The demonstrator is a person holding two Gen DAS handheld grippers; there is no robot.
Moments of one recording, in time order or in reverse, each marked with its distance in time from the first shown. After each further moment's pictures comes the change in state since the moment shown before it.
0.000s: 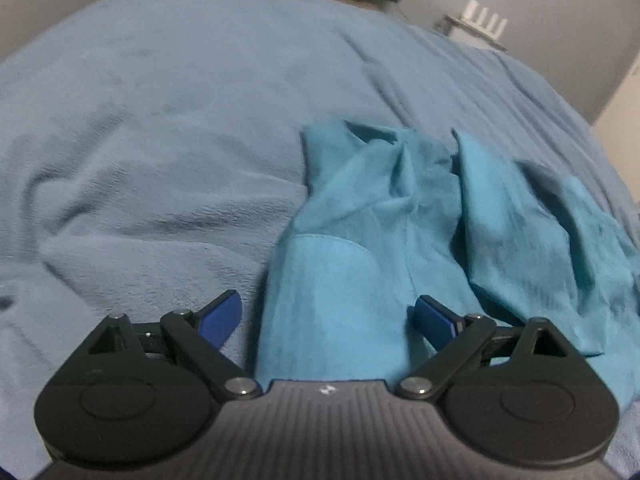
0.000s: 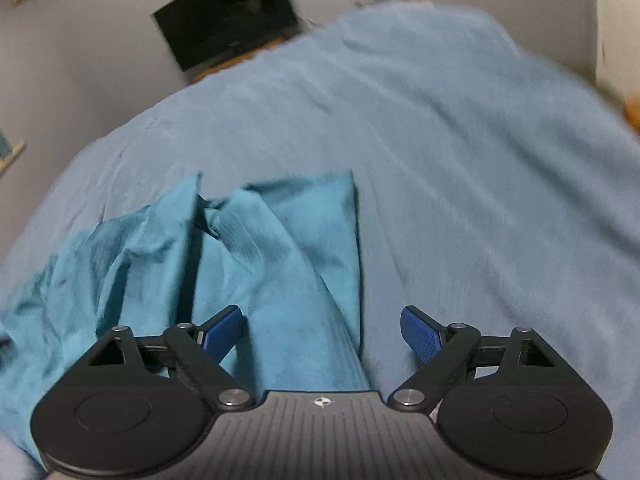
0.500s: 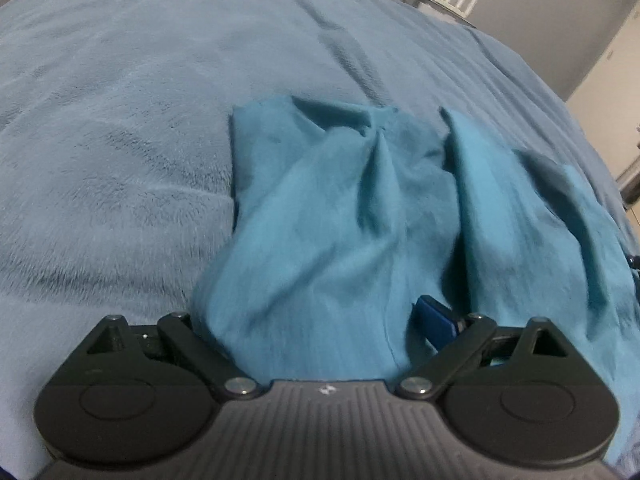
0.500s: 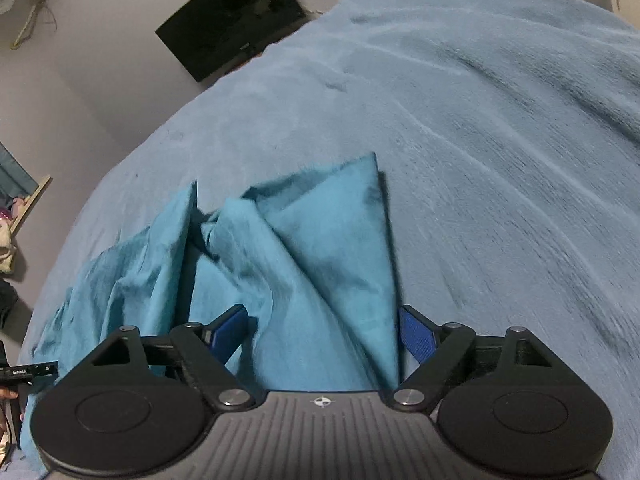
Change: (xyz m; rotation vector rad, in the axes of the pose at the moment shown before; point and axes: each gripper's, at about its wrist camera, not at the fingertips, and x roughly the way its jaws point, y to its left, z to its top) left arm 0.078 -0.021 0.025 0.034 0.062 -0.090; right arm 0.064 -0.009 0.002 0.072 -0.010 0.142
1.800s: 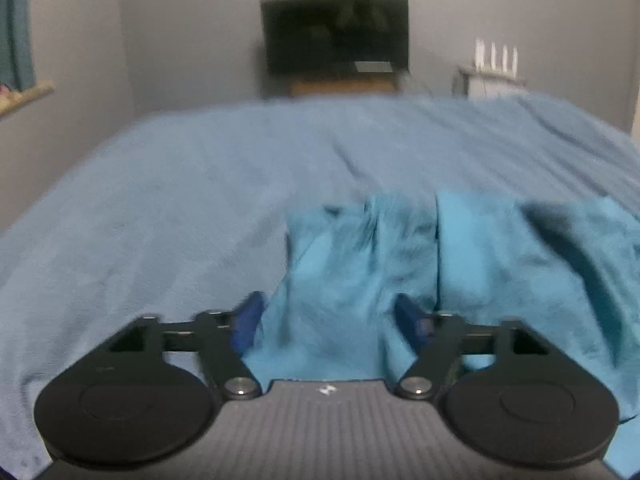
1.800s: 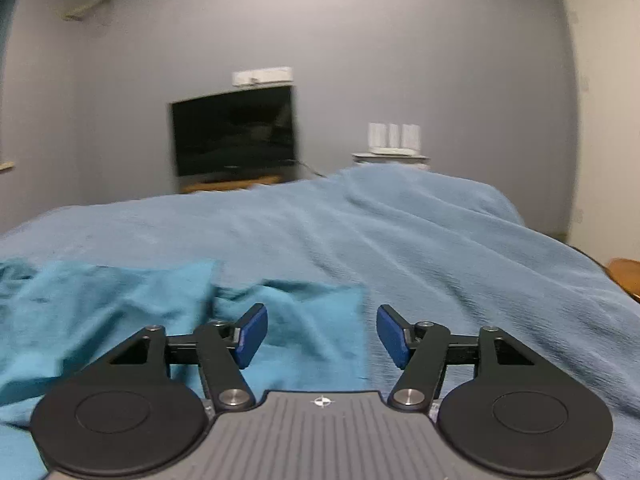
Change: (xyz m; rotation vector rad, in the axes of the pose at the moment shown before) left arm -0.054 -0.108 0.041 0.169 -0.380 0.406; right arm -0.034 0.074 -0.008 -0.381 -0.499 -0.240
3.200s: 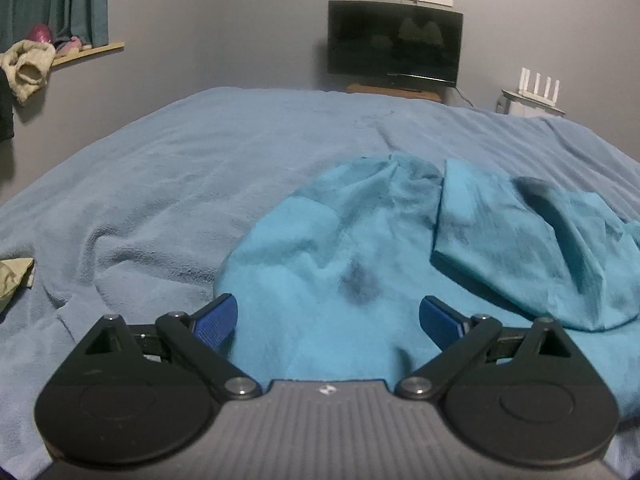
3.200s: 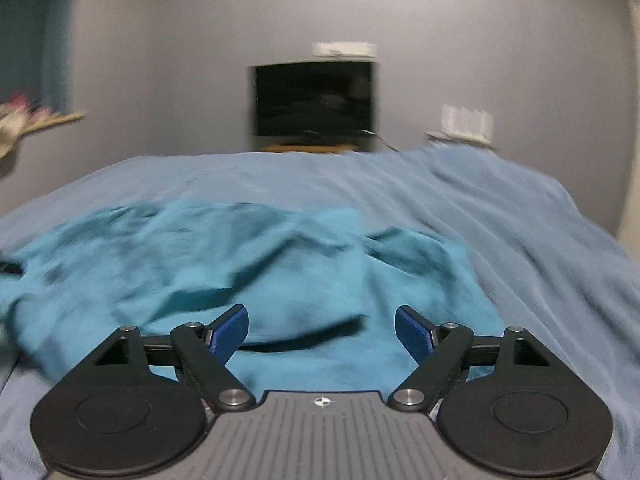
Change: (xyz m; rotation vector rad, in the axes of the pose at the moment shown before) left arm -0.105 -0.024 -0.074 -0.161 0.030 0.089; right arm -0.117 0.103 -0.010 -0.142 0.102 0.167
